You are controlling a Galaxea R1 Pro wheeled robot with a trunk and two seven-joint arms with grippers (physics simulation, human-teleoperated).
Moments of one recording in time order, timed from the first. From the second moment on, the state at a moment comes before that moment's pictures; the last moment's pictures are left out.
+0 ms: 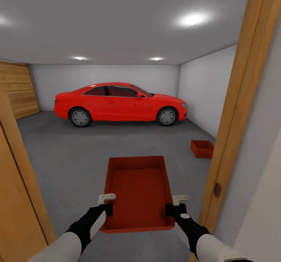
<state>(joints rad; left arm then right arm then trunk) -0.64 -0.07 -0.23 -0.42 0.35 0.28 0.28 -0.67 0.11 0.03 -0.21 0.06 -0.08 -0.12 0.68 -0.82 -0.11</state>
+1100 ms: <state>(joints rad) -0.64 -0.06 -0.22 -0.42 0.34 0.27 0.27 -0.67 0.12 0.04 -0.21 0.06 -0.08 -0.13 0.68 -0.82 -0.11</state>
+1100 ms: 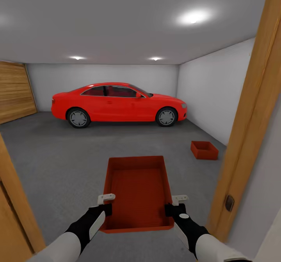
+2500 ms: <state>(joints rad) -0.64 -0.08 -0.22 -0.41 0.35 0.27 0.29 -0.67 0.10 0.04 -0.21 0.06 -0.08 -0.11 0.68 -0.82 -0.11</state>
